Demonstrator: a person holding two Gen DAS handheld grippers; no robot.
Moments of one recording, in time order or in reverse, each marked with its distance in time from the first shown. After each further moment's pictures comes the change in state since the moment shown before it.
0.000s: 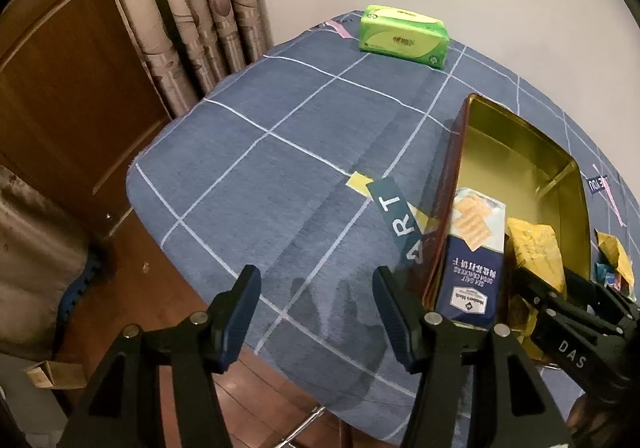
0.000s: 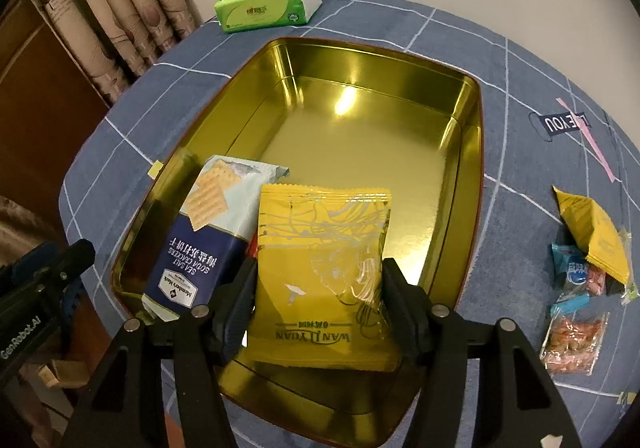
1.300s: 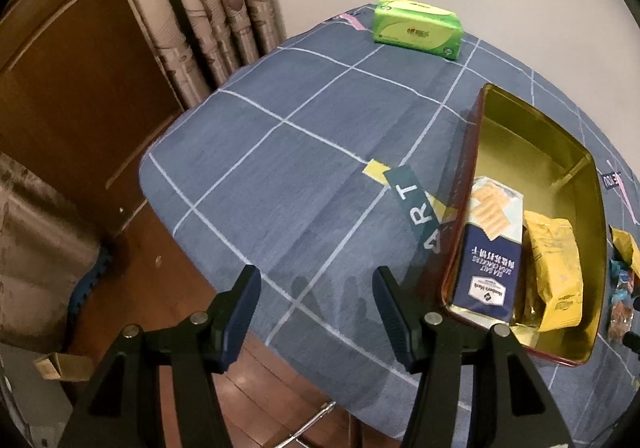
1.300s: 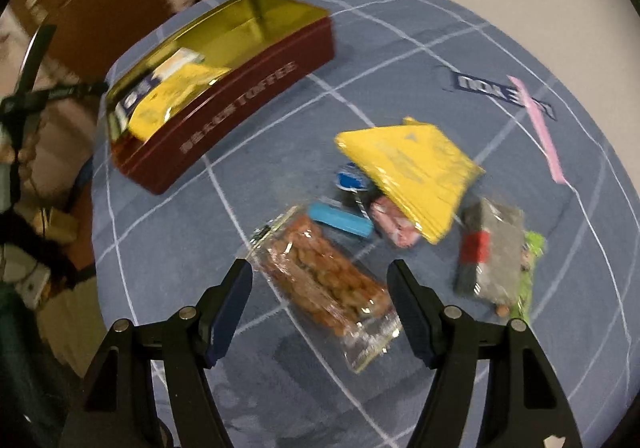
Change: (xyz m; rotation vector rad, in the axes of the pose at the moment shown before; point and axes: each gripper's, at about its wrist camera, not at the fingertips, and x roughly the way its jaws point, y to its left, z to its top) left arm 0.002 0.003 -0.010 -0.024 0.012 0.059; right arm -0.049 -0.192 -0.054 -0.411 0.106 0.172
